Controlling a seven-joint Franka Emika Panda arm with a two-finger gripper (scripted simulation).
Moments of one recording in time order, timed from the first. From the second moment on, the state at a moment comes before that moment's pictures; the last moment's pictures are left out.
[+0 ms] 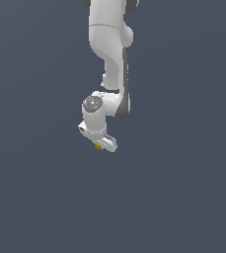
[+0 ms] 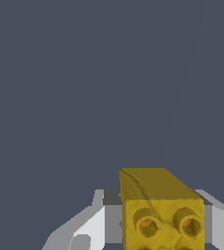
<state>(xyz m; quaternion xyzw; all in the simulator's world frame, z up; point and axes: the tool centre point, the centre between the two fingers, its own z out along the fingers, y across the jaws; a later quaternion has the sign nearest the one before) -0.039 -0.070 0.023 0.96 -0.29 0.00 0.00</state>
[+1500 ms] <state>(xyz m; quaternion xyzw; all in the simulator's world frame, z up) -0.002 0.109 0.134 0.96 -0.29 0.00 0.00</state>
